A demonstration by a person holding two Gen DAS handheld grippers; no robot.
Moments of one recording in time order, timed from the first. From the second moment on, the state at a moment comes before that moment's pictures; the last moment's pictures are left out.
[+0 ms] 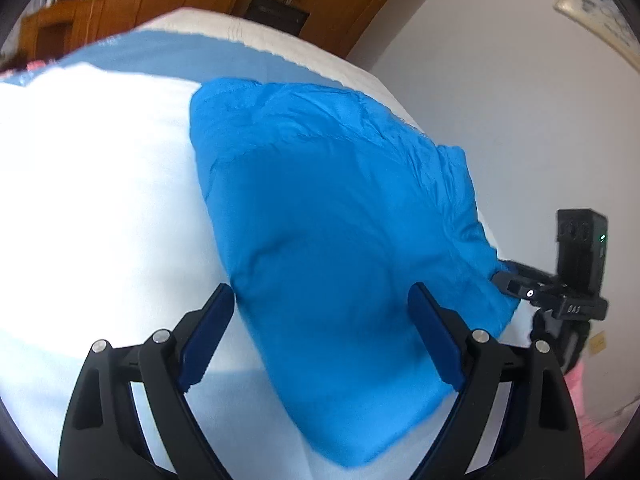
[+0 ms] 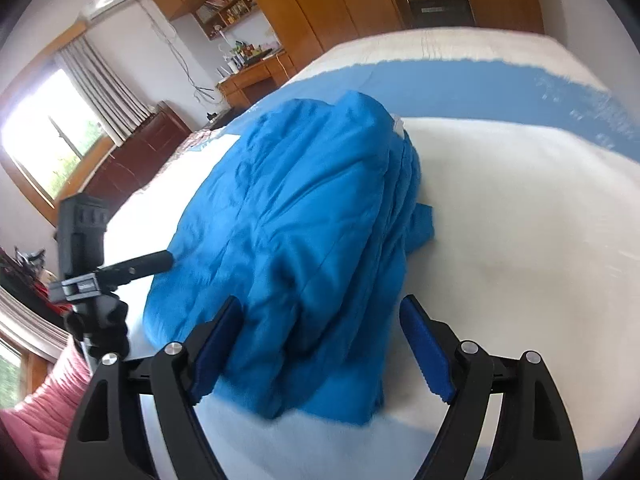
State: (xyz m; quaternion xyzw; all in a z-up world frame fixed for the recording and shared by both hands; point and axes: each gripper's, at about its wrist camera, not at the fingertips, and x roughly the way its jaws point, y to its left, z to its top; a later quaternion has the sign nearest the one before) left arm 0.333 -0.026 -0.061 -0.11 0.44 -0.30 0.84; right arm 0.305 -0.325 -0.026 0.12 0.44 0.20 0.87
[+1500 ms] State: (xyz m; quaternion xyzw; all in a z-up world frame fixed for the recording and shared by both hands) left arm 0.186 -0.038 -0.002 0.02 0.37 -0.14 0.92; right arm 0.164 -0.273 0.010 0.06 0.42 0.08 0.90
